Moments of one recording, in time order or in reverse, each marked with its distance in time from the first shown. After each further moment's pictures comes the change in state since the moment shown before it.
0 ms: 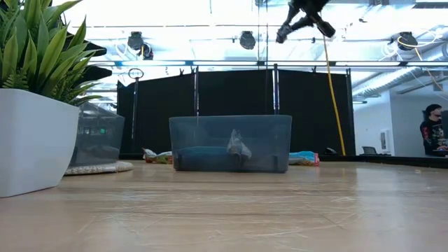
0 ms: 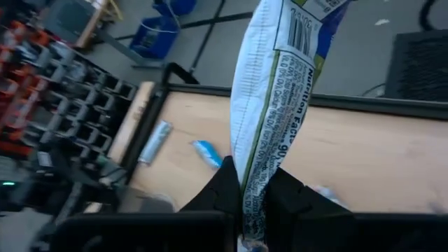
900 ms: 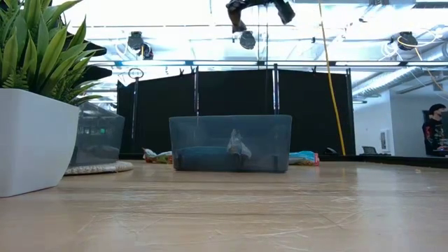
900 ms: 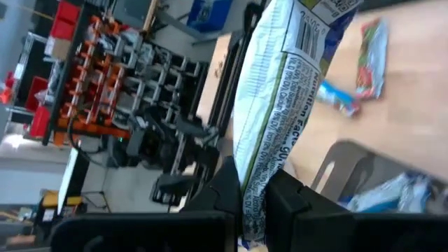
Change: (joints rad) left arm 0.000 0.000 0.000 0.000 0.000 0.000; right arm 0.395 0.250 0.109 0.226 0.130 0.395
